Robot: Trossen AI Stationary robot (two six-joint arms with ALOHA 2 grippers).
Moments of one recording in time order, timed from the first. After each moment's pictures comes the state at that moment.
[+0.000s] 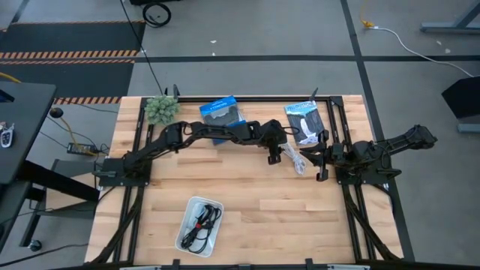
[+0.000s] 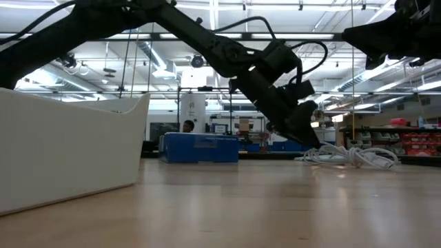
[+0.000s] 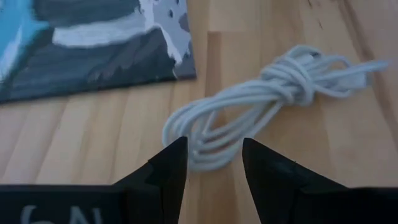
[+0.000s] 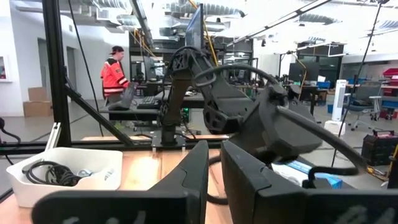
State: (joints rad) left arm 0.18 2.45 1.94 -0.19 0.05 0.12; right arm 0.28 0.25 0.01 0.46 0.42 -0.13
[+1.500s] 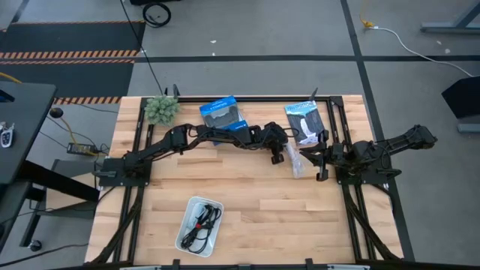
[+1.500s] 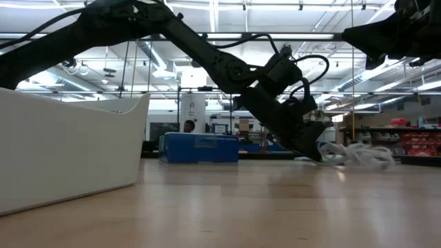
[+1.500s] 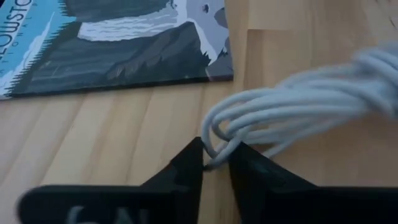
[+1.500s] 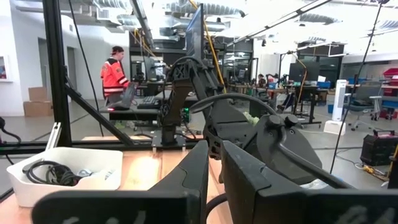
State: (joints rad) left arm 0.17 2.54 1.94 -0.05 -0.07 0.09; right arm 0.28 0.25 0.01 0.46 0.42 -0.13
